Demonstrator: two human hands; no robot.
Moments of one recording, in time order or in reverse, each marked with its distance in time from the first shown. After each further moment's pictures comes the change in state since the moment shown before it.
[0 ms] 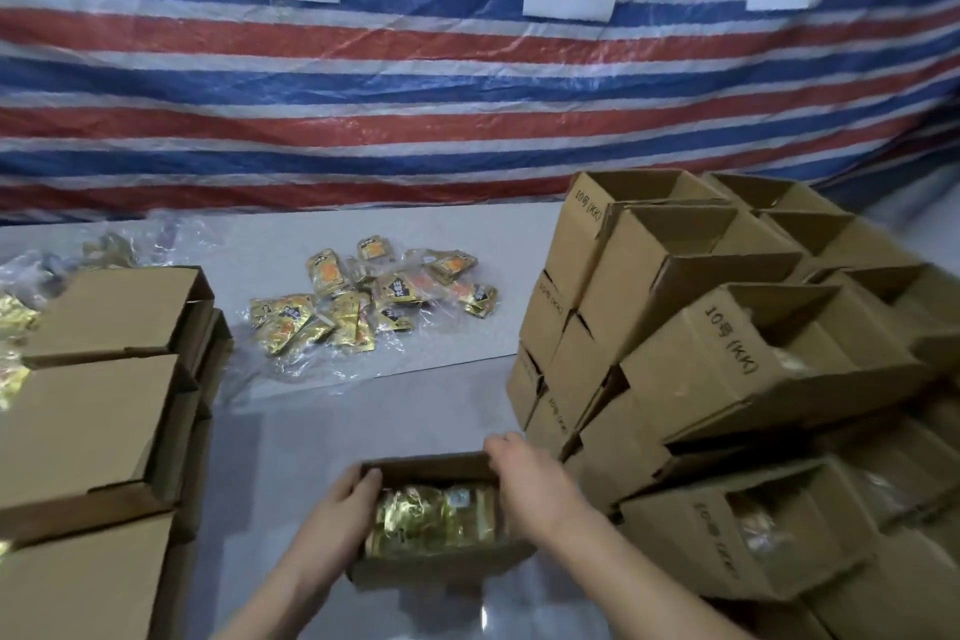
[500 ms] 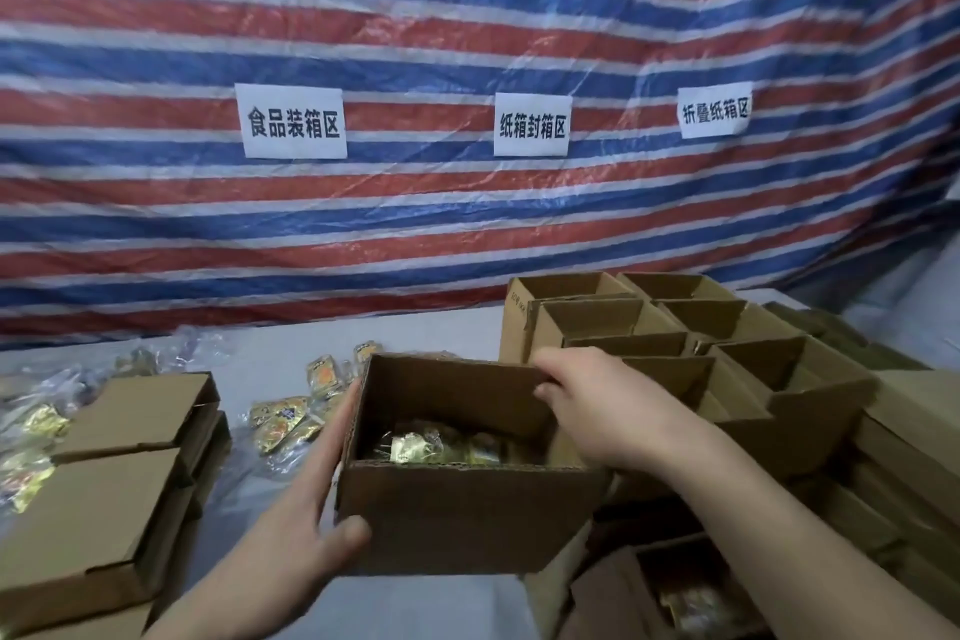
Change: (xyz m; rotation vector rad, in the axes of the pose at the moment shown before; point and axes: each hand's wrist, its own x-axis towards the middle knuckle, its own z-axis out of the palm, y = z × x) left_hand -0.150 0.152 -0.021 0.042 -0.196 0.724; right_hand -0.127 0.029 -0.212 0.117 0.402 -0.094
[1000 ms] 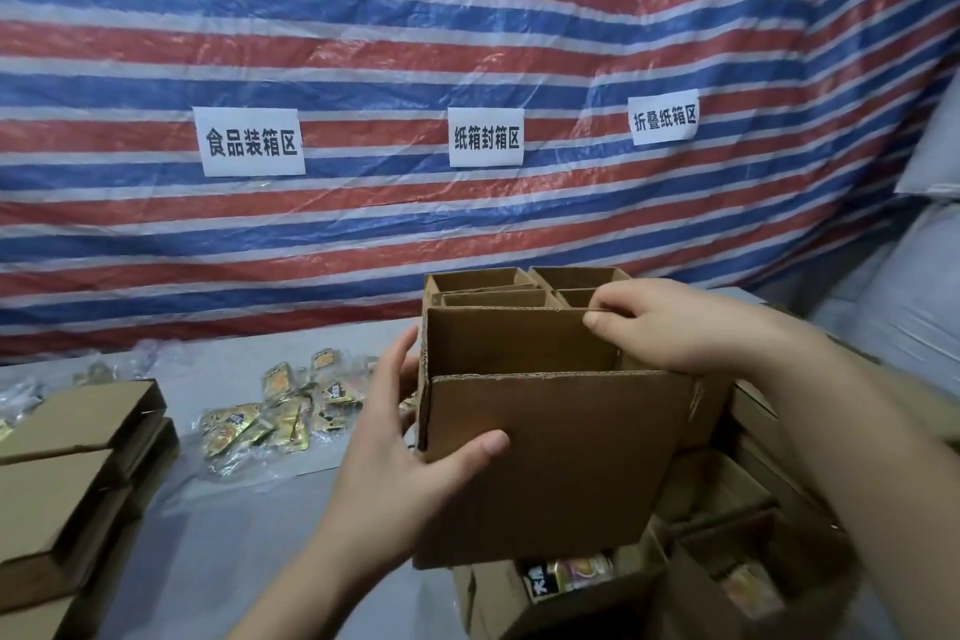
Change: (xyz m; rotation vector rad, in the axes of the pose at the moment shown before) left_hand 0.026 0.089 0.181 -0.044 0.303 0.204; right_hand -0.075 0.123 -0.131 -0.018 -0.041 0.096
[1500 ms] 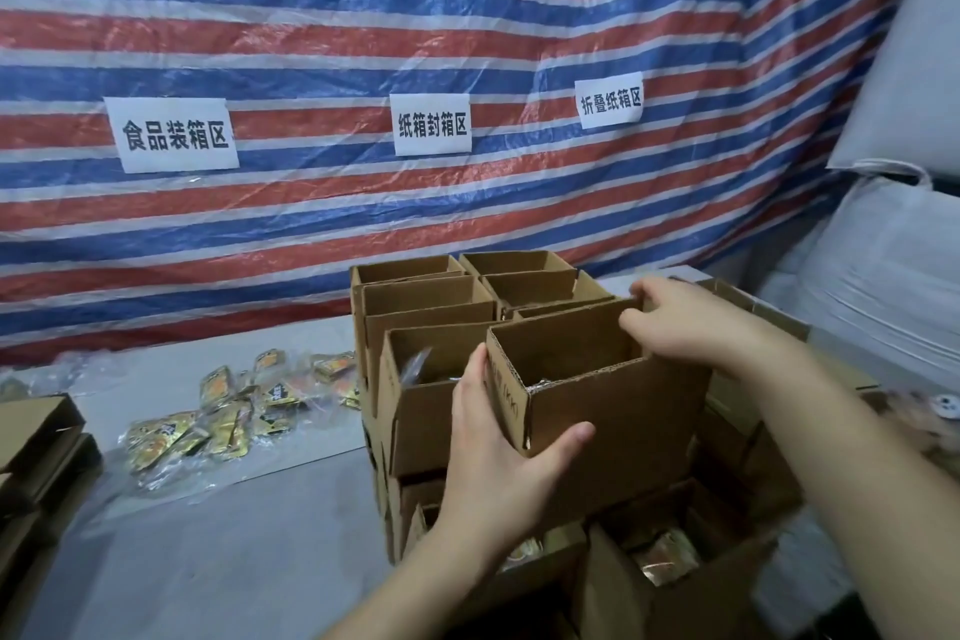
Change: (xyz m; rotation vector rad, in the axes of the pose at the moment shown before) left_hand 0.009 -0.027 0.169 0.060 -0.065 -0.023; right_hand -0.011 0.121 -0.001 0.081 0.157 0.392
